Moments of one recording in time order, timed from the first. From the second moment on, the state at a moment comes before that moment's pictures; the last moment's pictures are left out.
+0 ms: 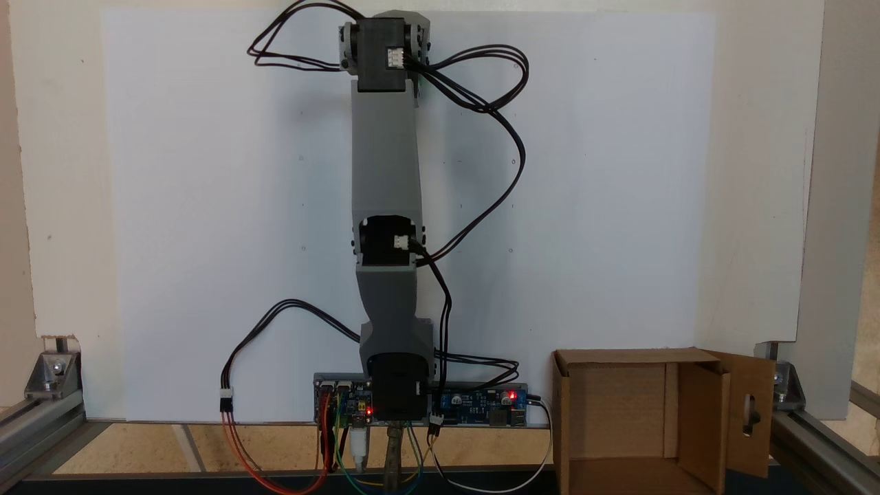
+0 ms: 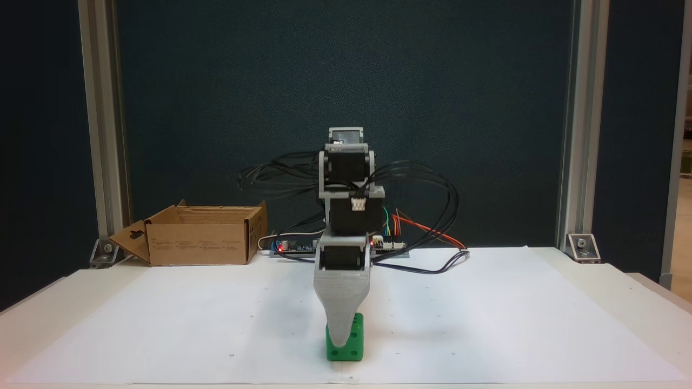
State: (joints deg) arm -0.8 42.4 39.1 66.4 4.6
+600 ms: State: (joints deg) arm -0.3 40.0 39.1 66.1 4.9
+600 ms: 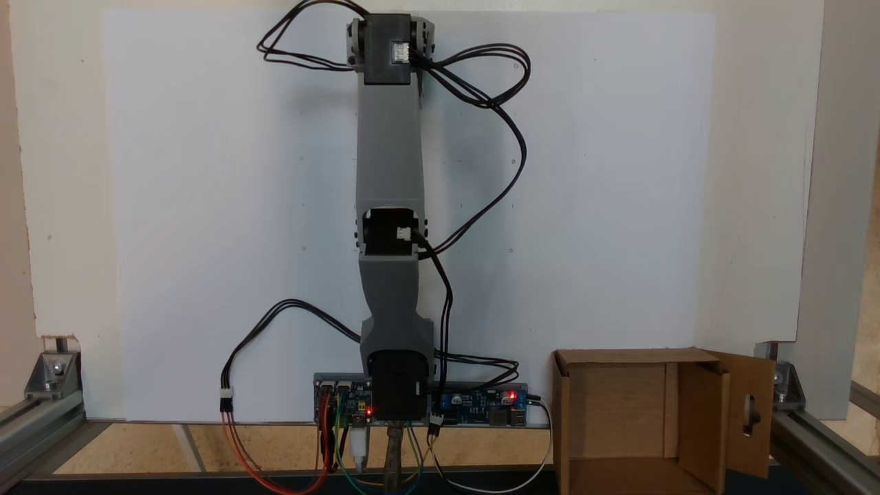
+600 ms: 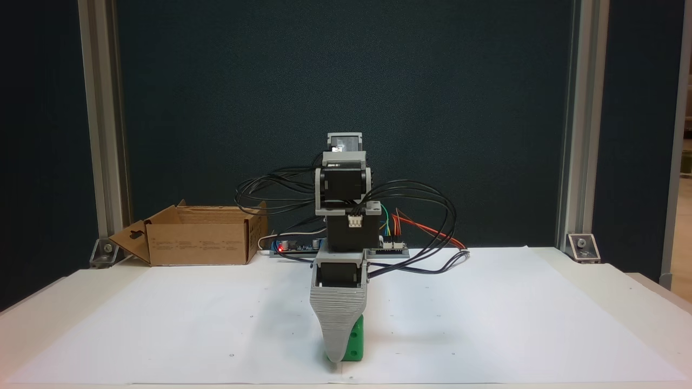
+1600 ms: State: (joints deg) arm -0.4 38.8 39.1 65.1 5.3
